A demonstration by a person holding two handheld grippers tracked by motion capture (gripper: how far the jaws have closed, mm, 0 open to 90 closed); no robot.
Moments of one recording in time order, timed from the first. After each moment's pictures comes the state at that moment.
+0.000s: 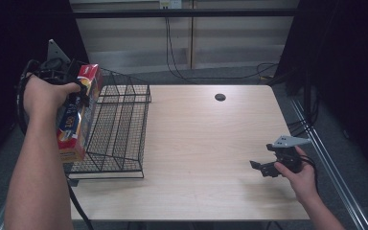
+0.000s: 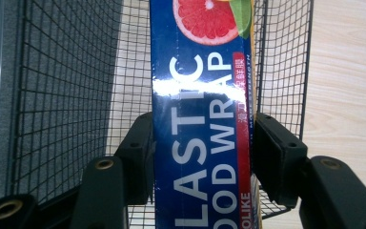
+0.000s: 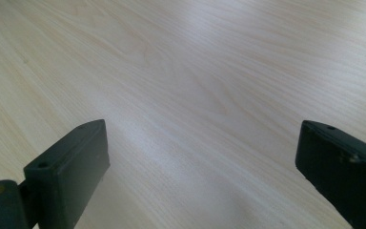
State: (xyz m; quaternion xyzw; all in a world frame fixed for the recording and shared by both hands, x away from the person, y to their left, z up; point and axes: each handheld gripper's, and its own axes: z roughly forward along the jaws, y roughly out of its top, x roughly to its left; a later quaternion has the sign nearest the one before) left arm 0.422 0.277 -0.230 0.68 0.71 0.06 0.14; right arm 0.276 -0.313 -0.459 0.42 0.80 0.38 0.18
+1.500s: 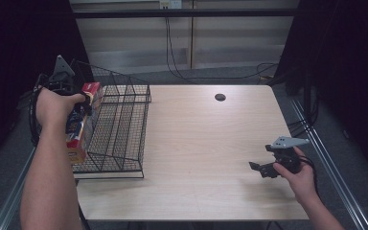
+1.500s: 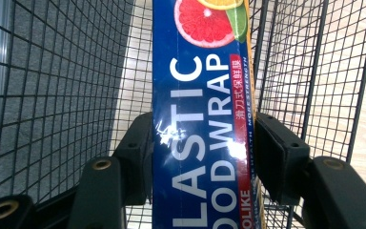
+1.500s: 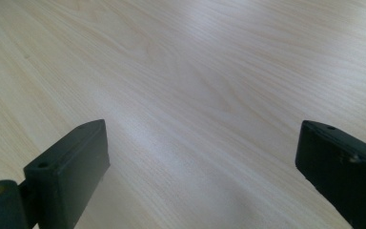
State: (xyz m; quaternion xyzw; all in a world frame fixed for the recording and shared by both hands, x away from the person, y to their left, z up) left arm 0.436 0.284 -0.275 0.67 0.74 0.05 0.11; right arm 0.275 -0.311 -0.461 0.42 0.81 0.38 0.18
